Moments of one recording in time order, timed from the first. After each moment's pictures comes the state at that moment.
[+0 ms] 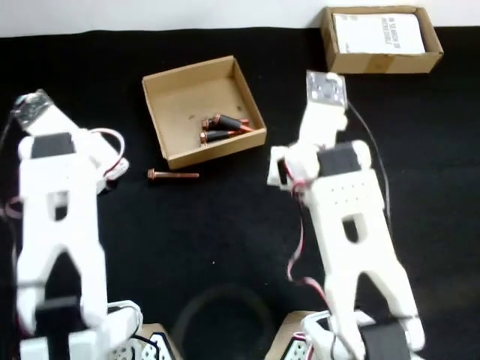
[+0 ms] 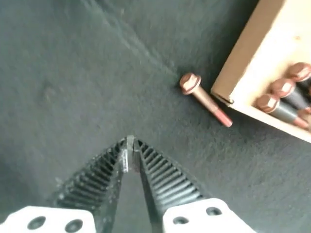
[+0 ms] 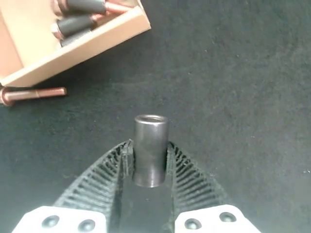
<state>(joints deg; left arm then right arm) -14.7 -11.5 16.0 80.4 40.5 -18.6 -26.0 23.2 71.6 -17.8</state>
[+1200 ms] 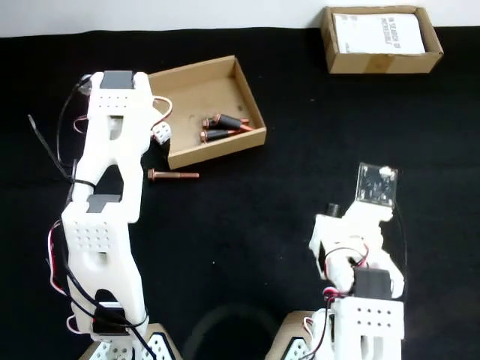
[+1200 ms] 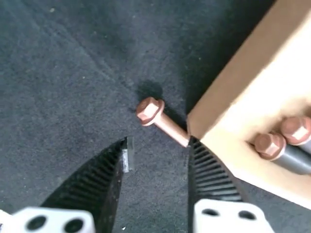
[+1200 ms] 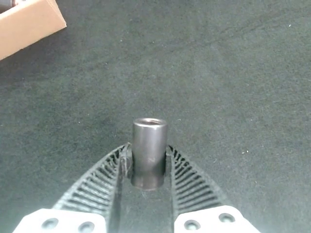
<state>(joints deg) -5.5 38.7 -36.3 97.7 53.0 -1.1 -74.6 73.3 56.6 -5.8</state>
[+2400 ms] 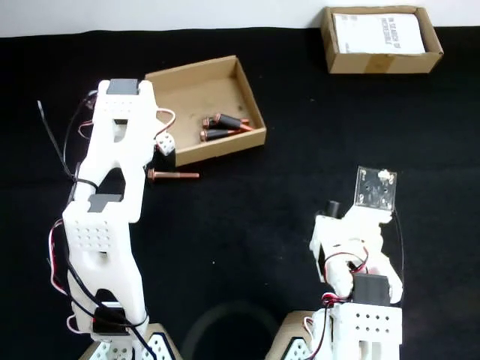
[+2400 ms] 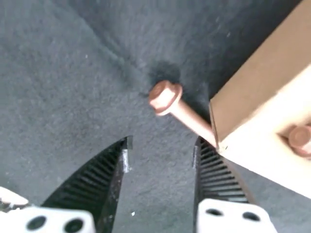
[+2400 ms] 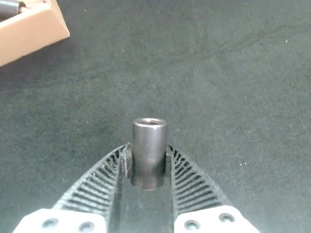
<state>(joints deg) -5.9 38.8 -30.5 96.0 53.1 -0.9 -77.5 75.7 54.4 -4.2</state>
